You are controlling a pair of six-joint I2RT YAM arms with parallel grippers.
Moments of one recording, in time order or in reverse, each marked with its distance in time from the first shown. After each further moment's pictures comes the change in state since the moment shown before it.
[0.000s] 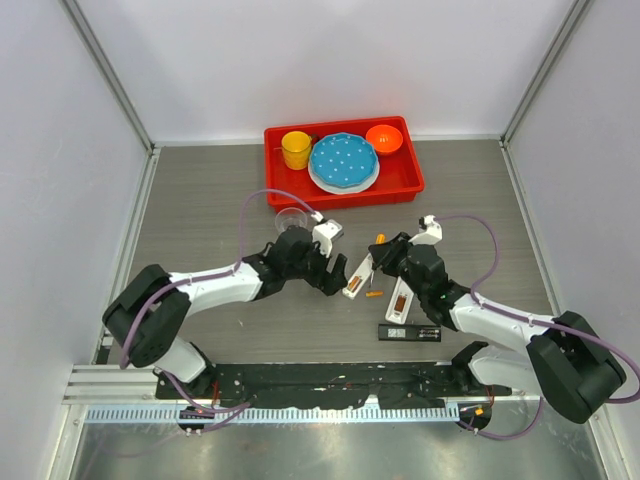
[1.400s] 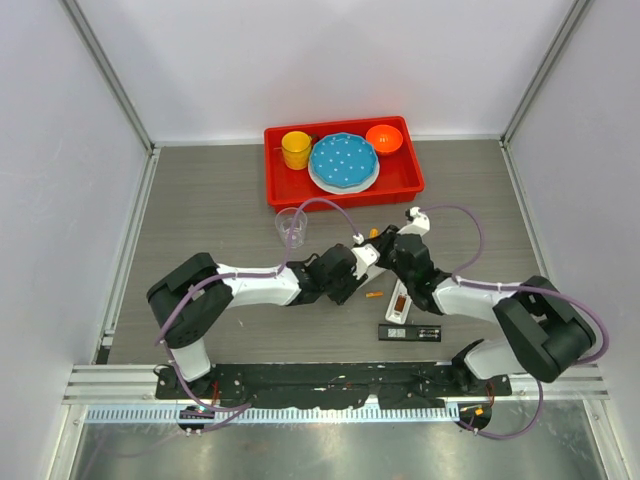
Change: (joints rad) left arm -0.209 0.233 0.184 -0.151 -0.283 0.132; right arm -0.015 0.220 0.084 0.086 0.013 -0.061
